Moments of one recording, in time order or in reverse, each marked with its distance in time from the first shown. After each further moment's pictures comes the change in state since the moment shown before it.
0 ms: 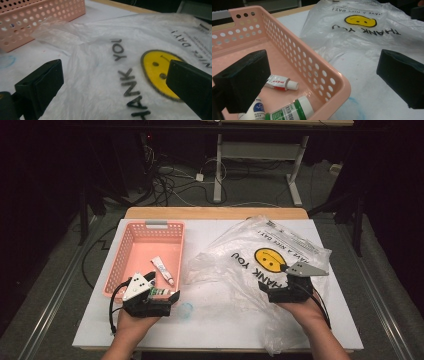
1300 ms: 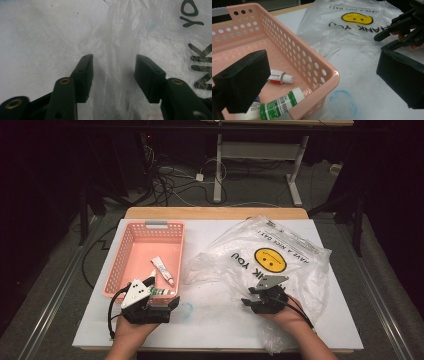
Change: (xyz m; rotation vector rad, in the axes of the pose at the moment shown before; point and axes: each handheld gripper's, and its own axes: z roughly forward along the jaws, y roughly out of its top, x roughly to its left) left arm -0.010 -0.007 -0.008 0.011 0.002 0.006; right arm 0.035 -0.030 0.049 0.293 0.203 -0.204
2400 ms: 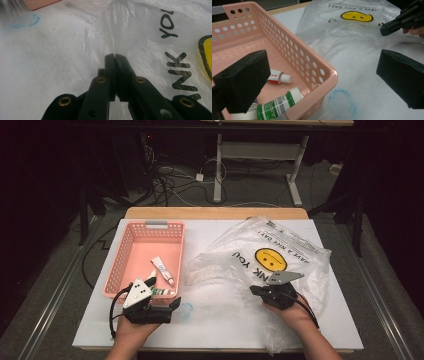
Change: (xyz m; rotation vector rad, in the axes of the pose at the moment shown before) left arm -0.001 0.000 0.003 0.010 -0.007 0.007; right arm -0.014 -0.002 -0.021 -0.129 0.010 0.059
